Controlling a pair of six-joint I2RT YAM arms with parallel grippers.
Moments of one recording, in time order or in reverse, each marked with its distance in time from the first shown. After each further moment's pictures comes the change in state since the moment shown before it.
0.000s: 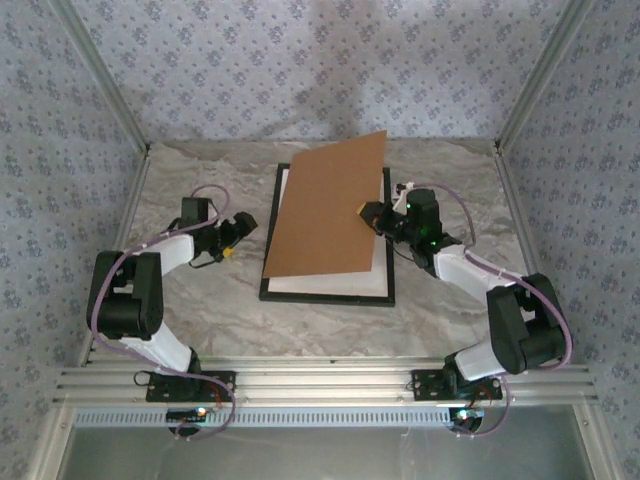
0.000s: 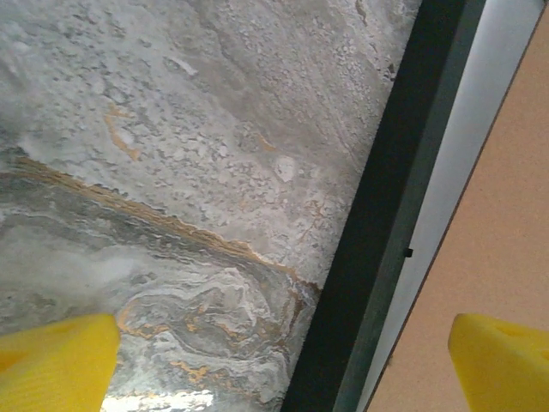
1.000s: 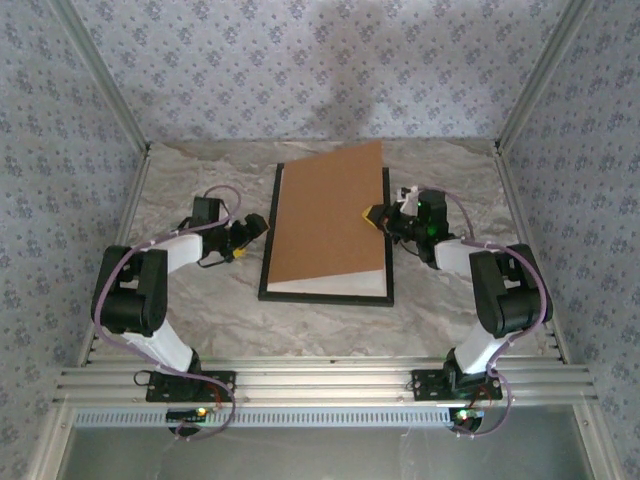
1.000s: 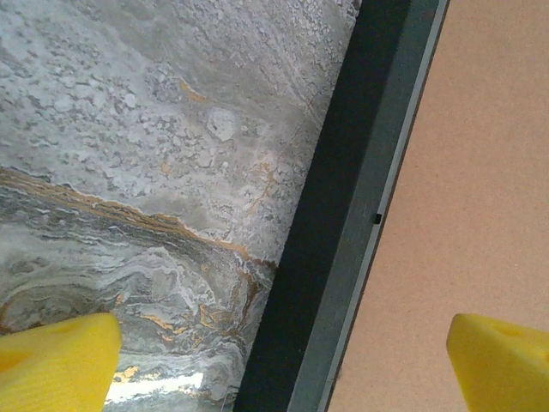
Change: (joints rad) left arm -0.070 0.033 0.012 0.018 0.019 -0.018; right arm -0.139 0.210 -0.019 0.214 -0.272 0.053
